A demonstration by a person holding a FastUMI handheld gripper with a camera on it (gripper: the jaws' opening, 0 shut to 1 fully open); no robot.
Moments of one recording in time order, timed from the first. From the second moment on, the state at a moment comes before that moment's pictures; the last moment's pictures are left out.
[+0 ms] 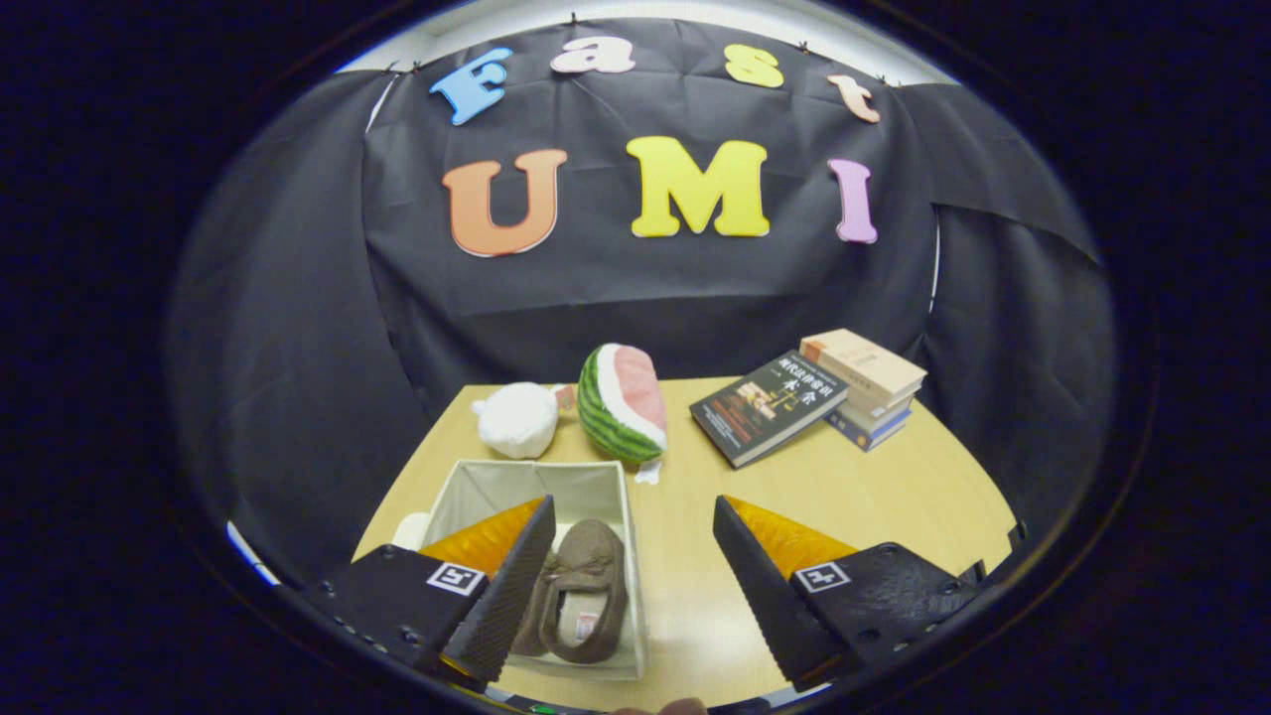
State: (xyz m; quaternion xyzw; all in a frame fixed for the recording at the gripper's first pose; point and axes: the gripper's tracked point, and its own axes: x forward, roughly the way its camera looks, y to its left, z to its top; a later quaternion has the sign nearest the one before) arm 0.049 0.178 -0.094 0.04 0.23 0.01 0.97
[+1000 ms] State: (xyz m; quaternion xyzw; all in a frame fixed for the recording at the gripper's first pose) arm 0.025 -0.002 0.012 0.04 0.09 -0.01 1.00
